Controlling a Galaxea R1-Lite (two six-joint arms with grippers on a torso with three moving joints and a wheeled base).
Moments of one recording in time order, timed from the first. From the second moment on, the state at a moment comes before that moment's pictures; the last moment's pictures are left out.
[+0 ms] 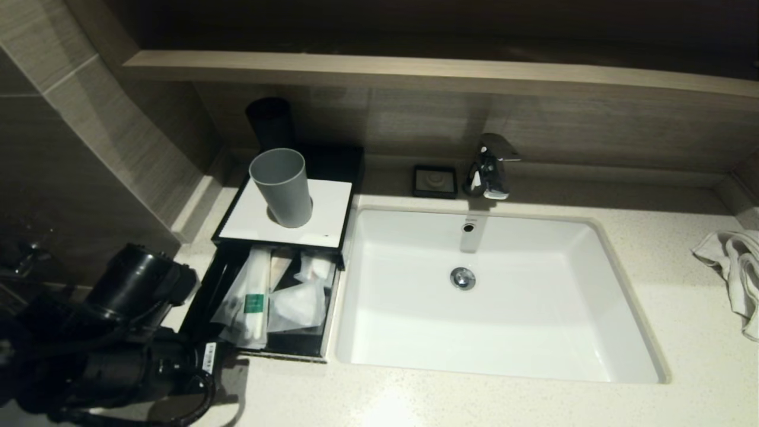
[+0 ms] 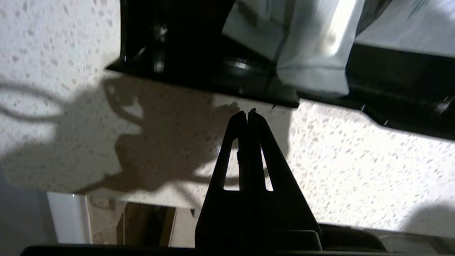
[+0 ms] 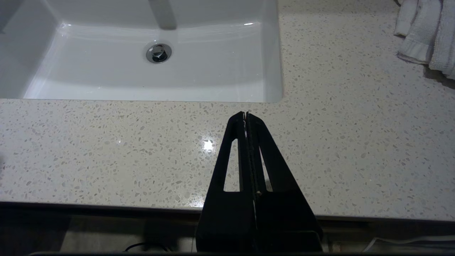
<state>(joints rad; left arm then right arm) -0.41 1.45 -0.71 0.21 0.16 -0.43 0.00 0.00 0.00 0.00 -0.01 0.04</state>
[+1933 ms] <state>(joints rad) -0.31 1.69 -1.04 0.17 0.16 -0.44 0.00 0.00 0.00 0.00 -0.01 0.04</state>
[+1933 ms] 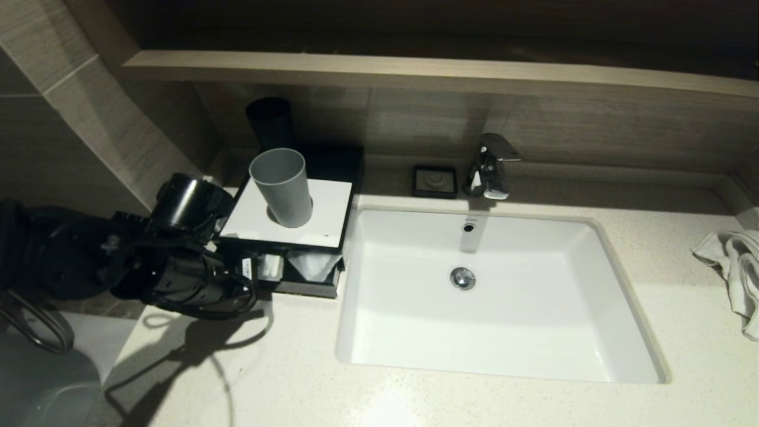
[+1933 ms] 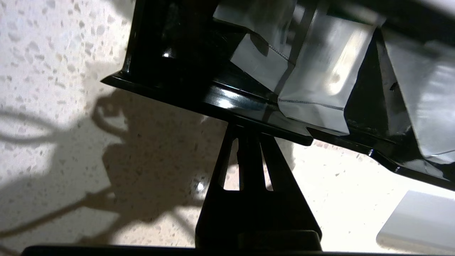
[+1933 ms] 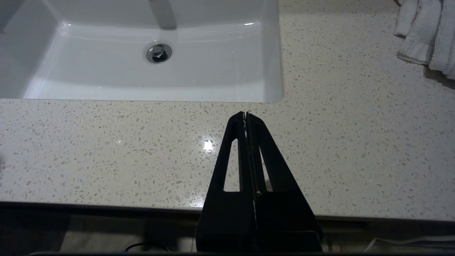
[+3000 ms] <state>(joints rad) -0.30 1.75 -1.14 0.09 0.16 -0.44 0.00 0.00 0.00 0.00 -0.01 0.04</state>
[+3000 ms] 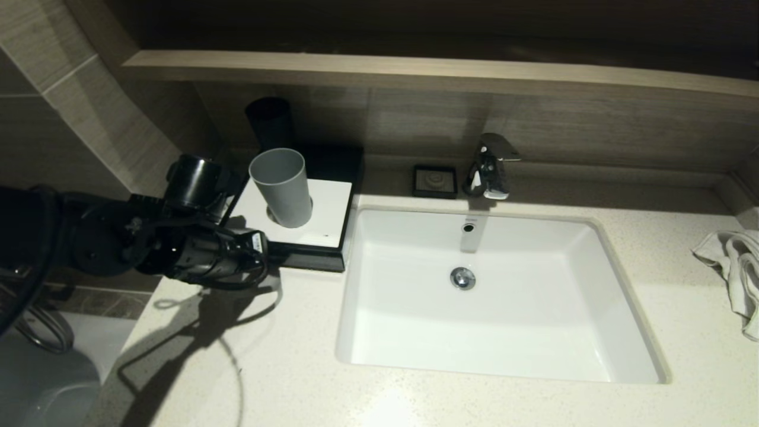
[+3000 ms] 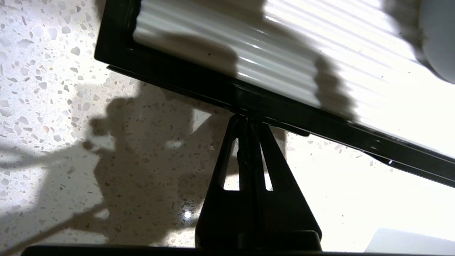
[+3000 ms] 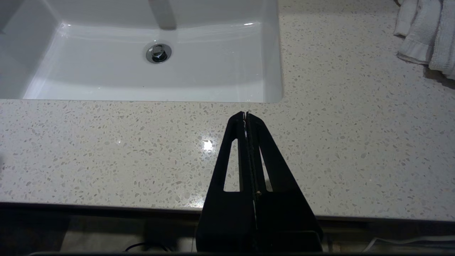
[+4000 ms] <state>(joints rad) -0.30 1.65 -1.02 0.10 0.16 -0.44 0.00 0.00 0.00 0.00 -0.01 0.04</state>
